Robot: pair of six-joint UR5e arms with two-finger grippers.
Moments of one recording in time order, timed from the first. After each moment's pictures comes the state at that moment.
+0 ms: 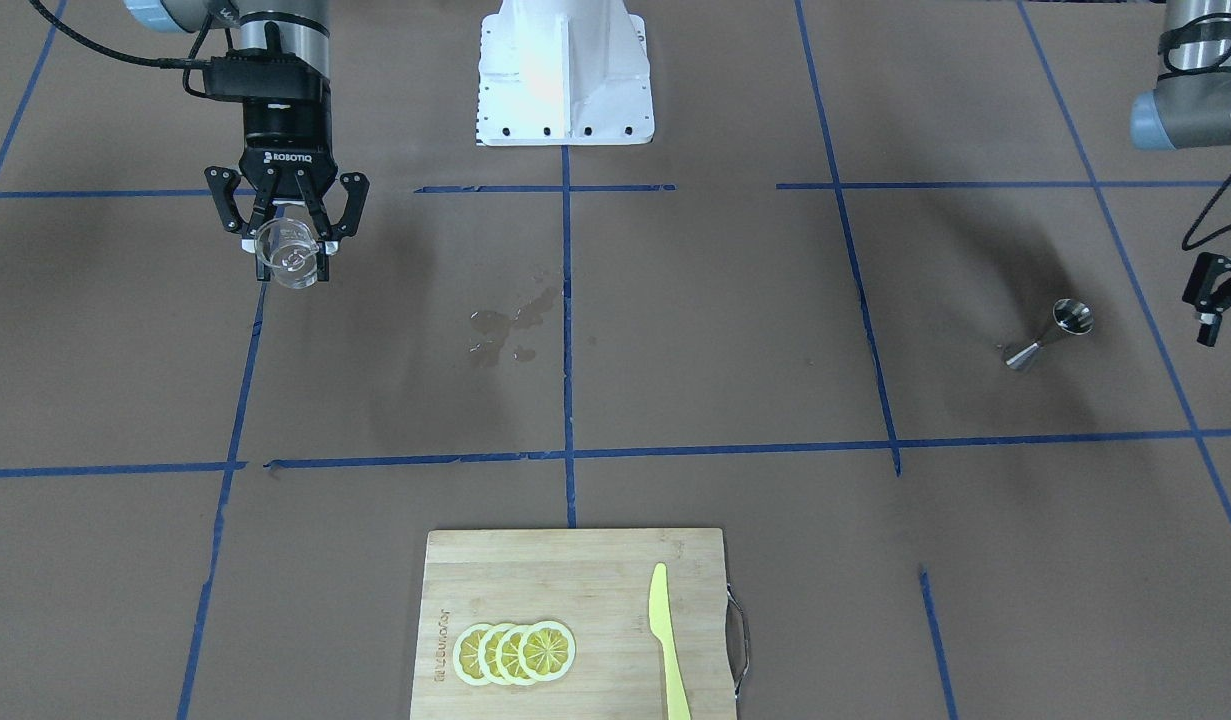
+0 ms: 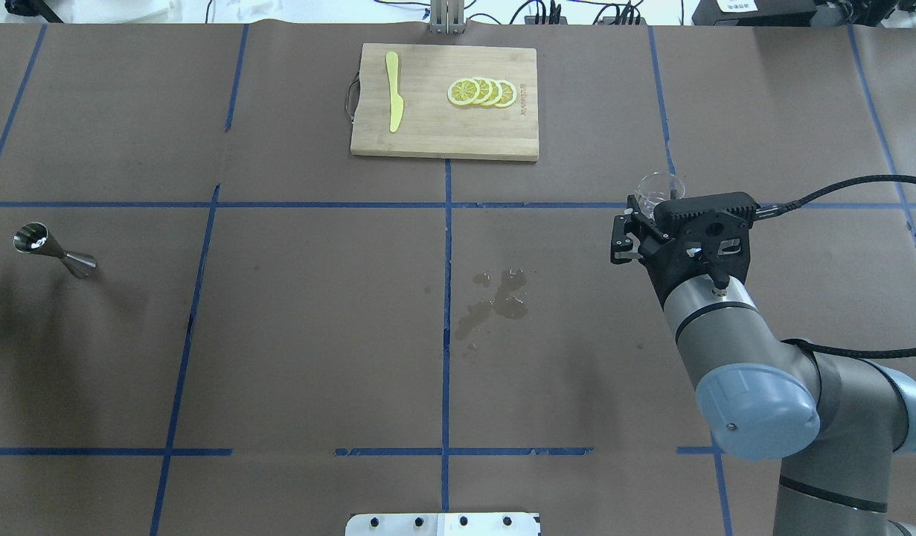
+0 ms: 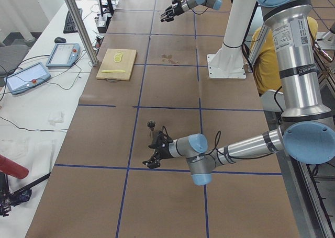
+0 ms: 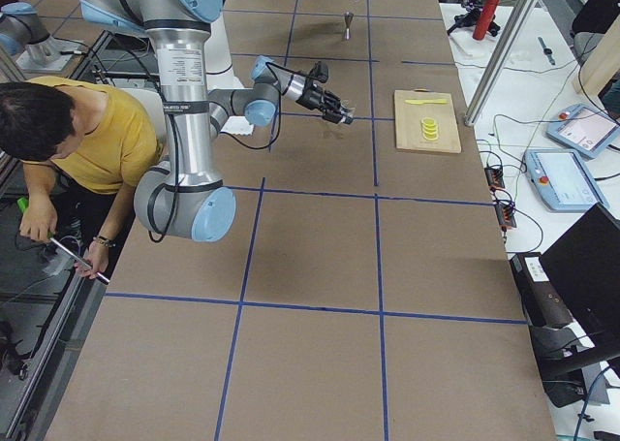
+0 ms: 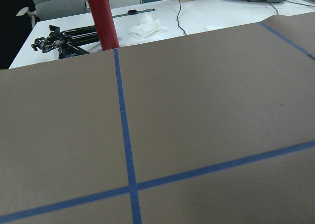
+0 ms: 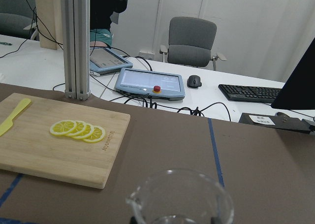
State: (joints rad) left arm -1.21 -1.46 -1.31 -3.00 -1.77 -0.58; right arm 0.32 -1.44 2.13 -1.29 0.75 1.13
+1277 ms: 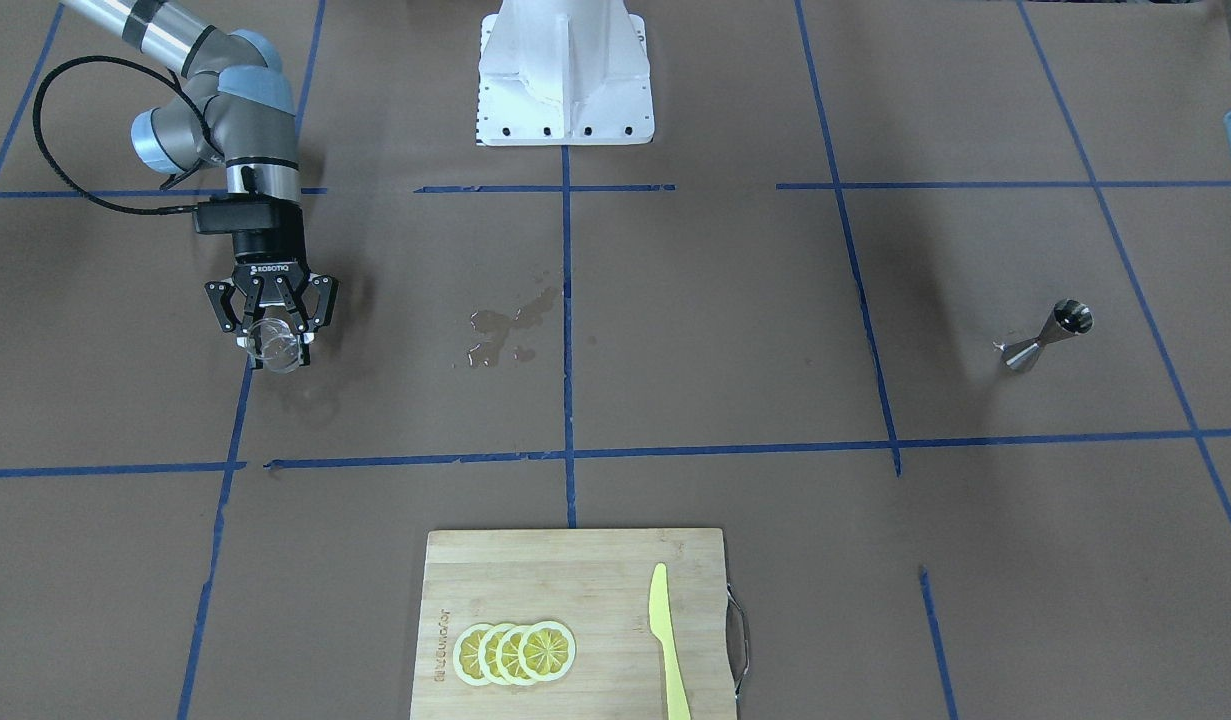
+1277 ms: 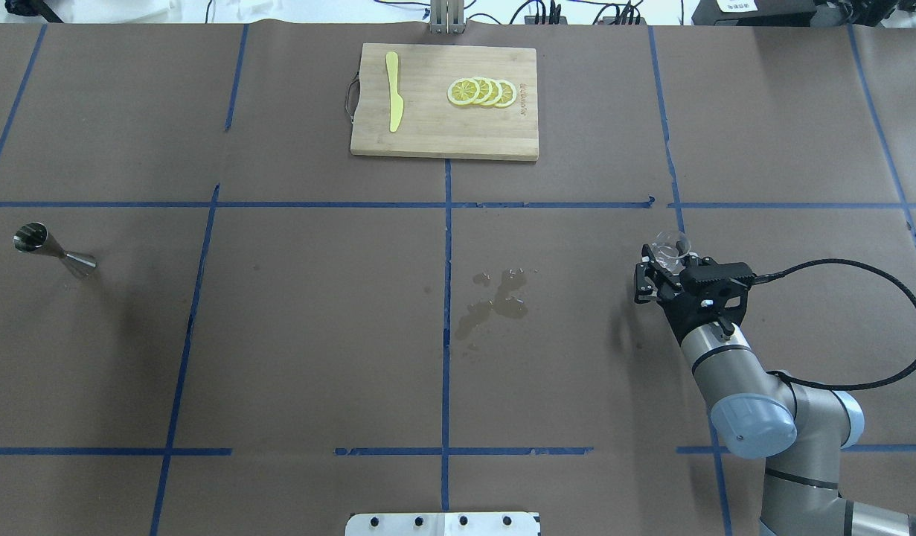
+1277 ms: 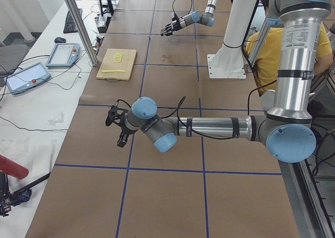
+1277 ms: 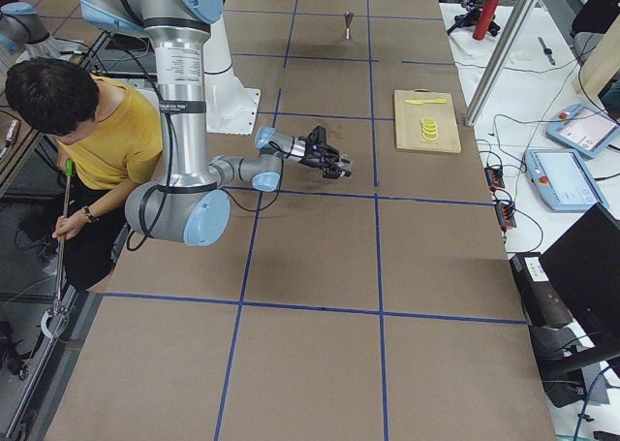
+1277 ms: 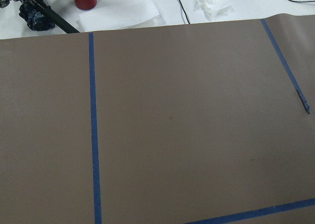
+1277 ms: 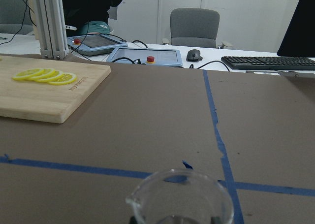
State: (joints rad) left arm -1.41 -1.60 -1.50 -2.46 -2.25 -0.56; right arm 0.28 -1.51 1.61 -0.59 0.69 1.14
